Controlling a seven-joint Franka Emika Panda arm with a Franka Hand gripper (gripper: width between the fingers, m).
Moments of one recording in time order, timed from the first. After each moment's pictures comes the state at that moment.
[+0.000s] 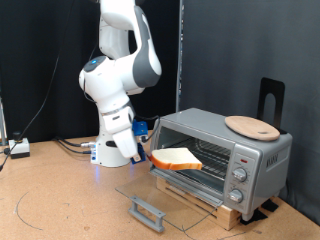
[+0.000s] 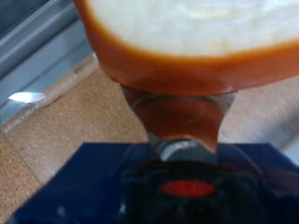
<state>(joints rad) -0.33 -0.28 0.16 -2.77 0.65 2.37 -1.18</state>
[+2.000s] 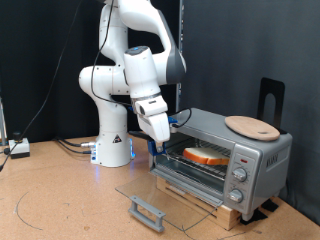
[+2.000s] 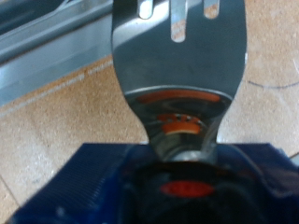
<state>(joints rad) -0.32 -0.42 0.37 -2.84 0.59 2.54 -1.14</state>
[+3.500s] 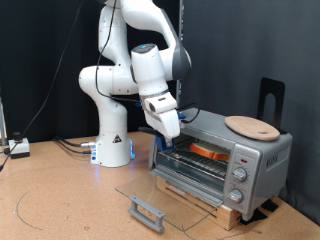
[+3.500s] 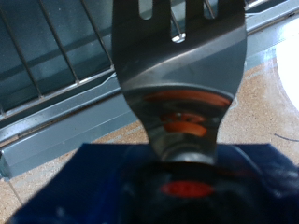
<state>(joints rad) -0.26 -0.48 0.43 -2.86 0.65 2.47 -1.11</state>
